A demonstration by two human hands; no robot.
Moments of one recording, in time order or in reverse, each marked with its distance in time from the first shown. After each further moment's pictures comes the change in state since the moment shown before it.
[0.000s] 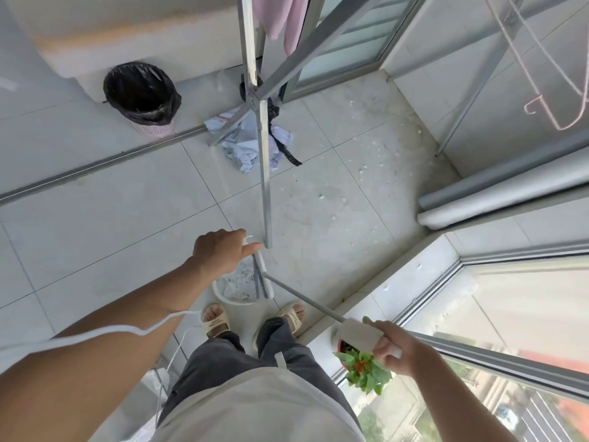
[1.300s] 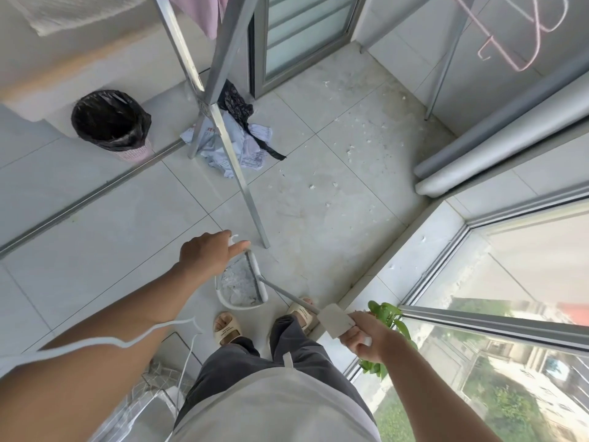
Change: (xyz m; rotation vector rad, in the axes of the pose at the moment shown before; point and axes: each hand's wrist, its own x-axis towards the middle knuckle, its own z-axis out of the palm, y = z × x) left_hand 0.023 0.039 -0.020 0.015 -0.079 -0.055; right_hand 0.037 0.009 0.006 0.164 -0.170 0.094
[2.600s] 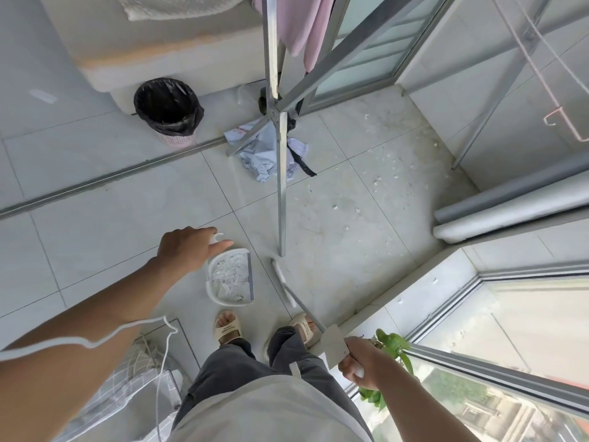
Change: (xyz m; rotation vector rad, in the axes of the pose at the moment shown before) left_hand -0.052 -0.123 0.003 -0.047 0.131 -0.069; right_hand 0.016 0.050 0.047 -0.512 0.276 -0.115
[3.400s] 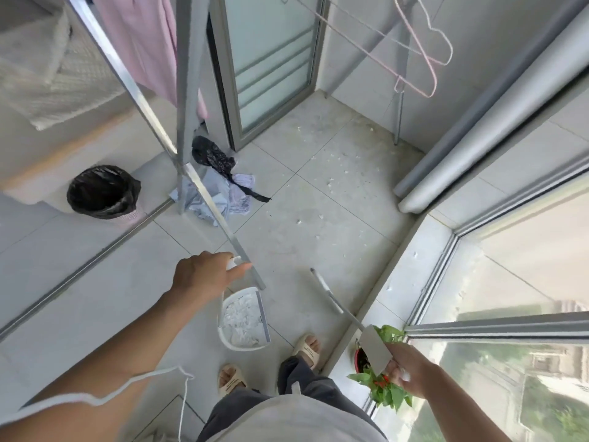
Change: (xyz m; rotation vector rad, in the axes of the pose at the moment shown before) left_hand 0.020 0.193 -0.056 0.175 0.013 0.188; right_hand 0.015 0.025 -0.164 0.323 0.104 -0.150
